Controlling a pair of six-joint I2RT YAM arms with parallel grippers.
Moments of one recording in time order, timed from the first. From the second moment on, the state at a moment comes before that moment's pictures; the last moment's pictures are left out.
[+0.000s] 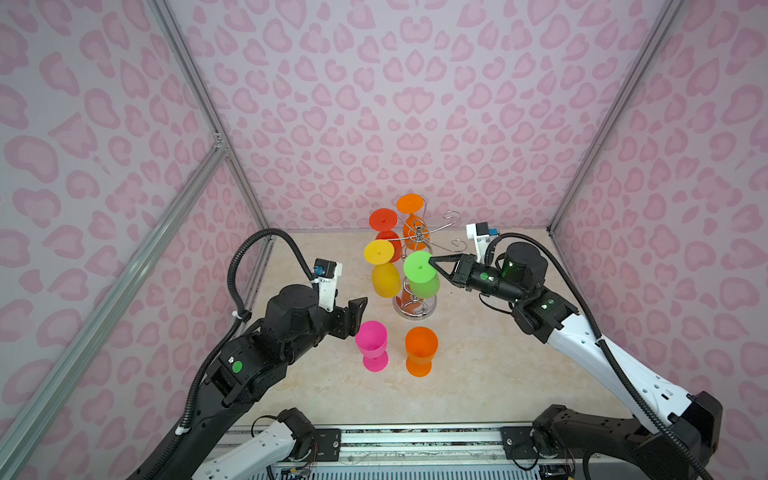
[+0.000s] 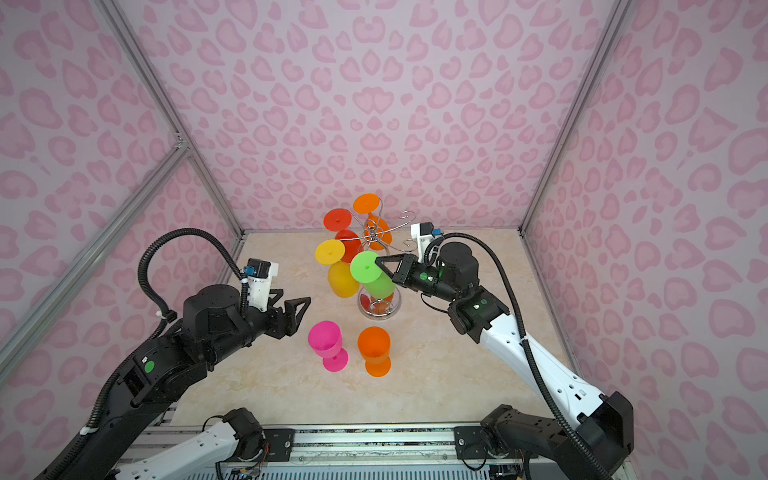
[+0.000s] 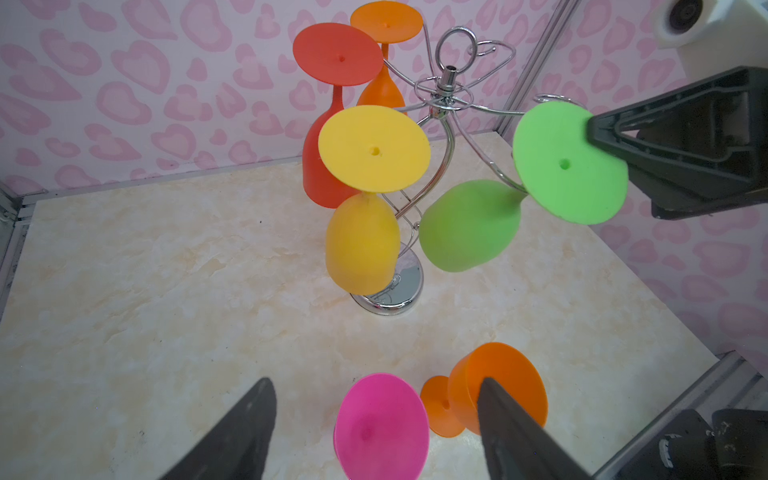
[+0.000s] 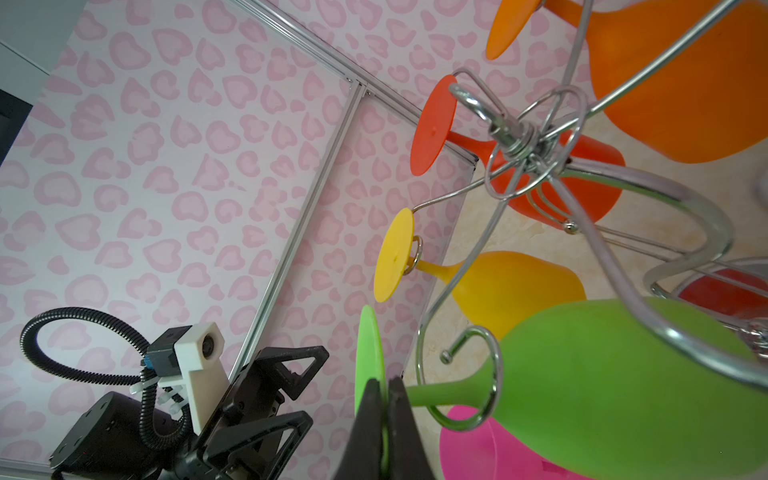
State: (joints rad) left arm -0.70 0.82 1.18 -0.82 -0.17 -0.29; right arm 0.57 1.21 1.10 -0.01 -0.47 1.00
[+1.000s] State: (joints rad) left arm -0.69 0.80 1.17 -0.82 -0.16 -0.29; right arm 0.52 1.28 1.21 -0.04 -0.42 0.96
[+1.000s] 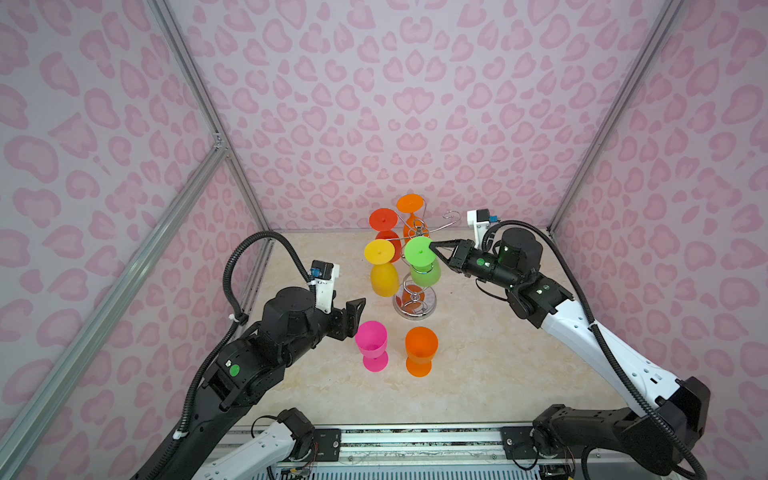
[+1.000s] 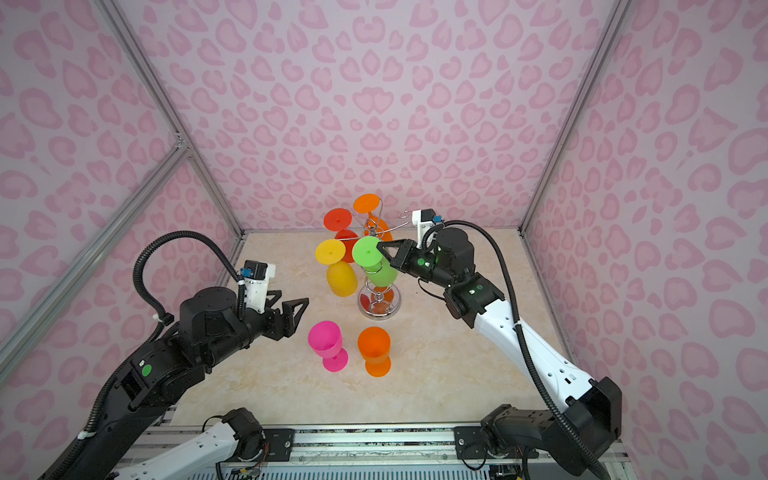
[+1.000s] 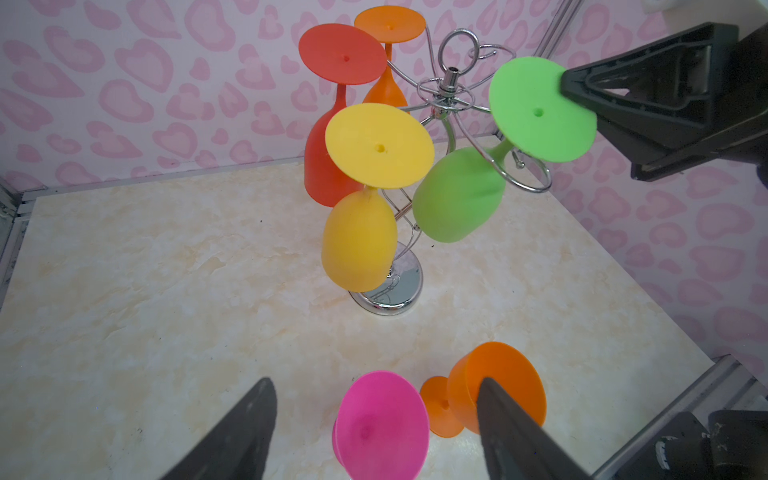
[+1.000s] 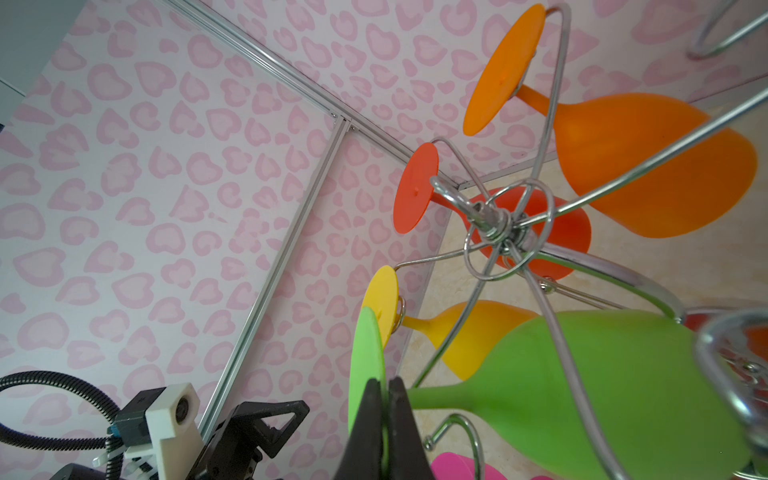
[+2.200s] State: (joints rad) left arm -0.50 0.92 1.06 -0.16 0.45 -0.39; right arm 0.27 0.93 1.06 0.52 -0.52 1.13
